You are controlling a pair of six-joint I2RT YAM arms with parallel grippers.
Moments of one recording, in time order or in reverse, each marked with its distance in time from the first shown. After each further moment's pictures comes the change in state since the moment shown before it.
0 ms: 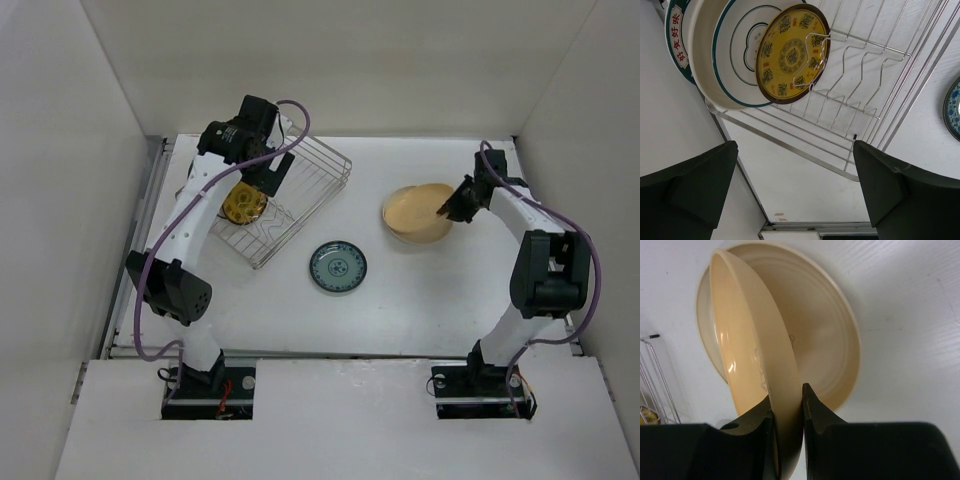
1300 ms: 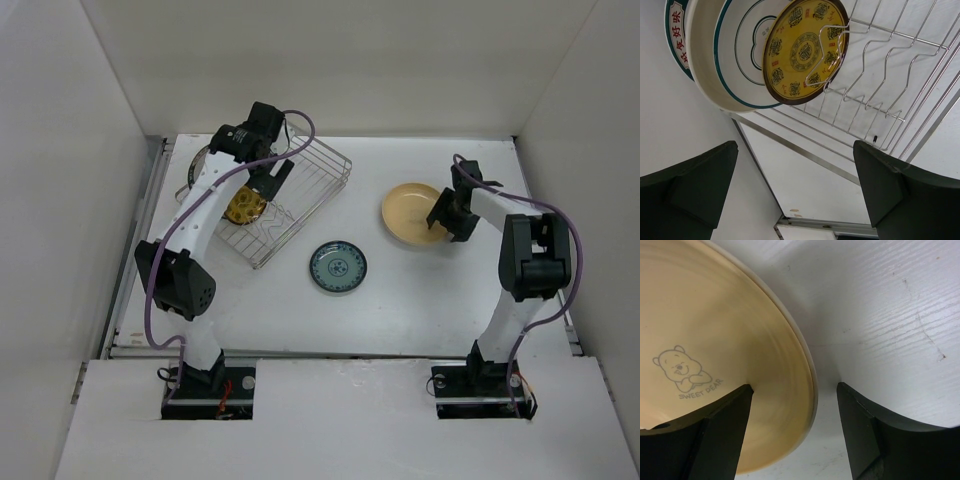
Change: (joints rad) left arm 0.000 0.043 -0.060 0.043 -0.084 0.054; right arm 0.071 0.159 -0.001 -0.021 0.219 -0.102
